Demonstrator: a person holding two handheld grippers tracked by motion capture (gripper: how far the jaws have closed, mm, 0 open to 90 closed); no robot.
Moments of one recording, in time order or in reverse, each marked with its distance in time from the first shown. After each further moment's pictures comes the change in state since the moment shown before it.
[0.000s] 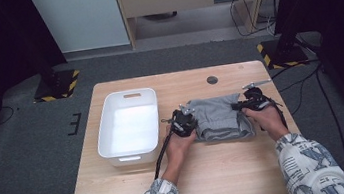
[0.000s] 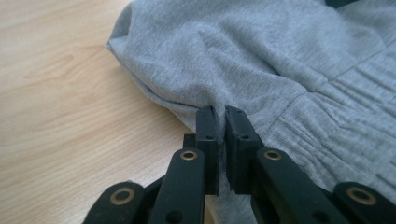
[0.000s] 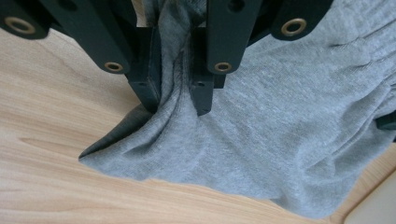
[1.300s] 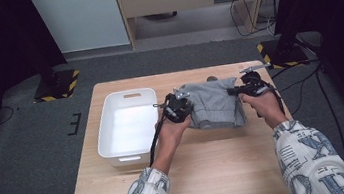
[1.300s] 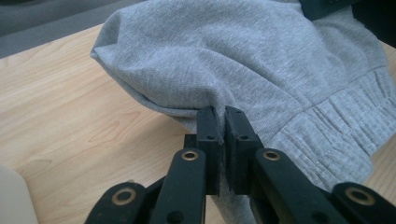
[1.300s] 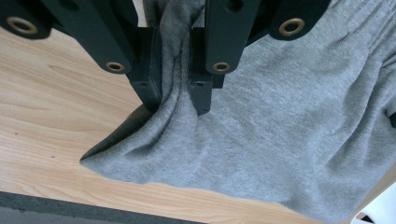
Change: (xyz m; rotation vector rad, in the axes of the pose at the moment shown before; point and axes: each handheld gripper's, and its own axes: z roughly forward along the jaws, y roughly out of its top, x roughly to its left) left arm 0.013 0.055 -0.044 -0.052 -0.008 0.051; right arm 0.020 0.056 -0.028 -0.066 -0.014 -0.023
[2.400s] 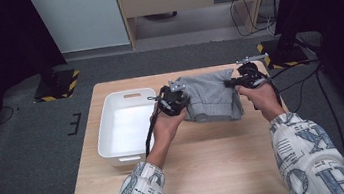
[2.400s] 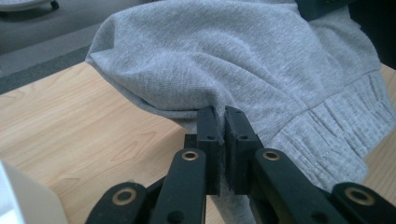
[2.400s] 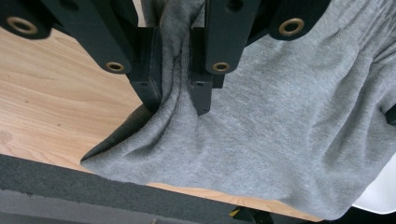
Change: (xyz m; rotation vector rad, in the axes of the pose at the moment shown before) left arm 0.012 0.019 -0.021 -0.042 0.004 0.017; right arm 0.016 0.031 -0.011 -0.028 -0.010 -0.021
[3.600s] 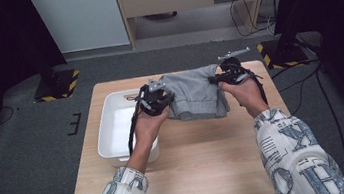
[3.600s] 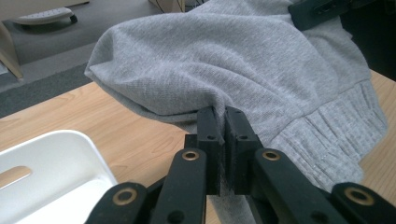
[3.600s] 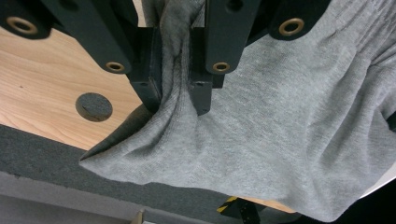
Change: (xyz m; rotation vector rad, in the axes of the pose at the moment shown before) left arm 0.034 -0.004 -0.048 -0.057 0.024 -0.006; right arm 0.051 0.034 0.009 -0.008 0.017 -0.057
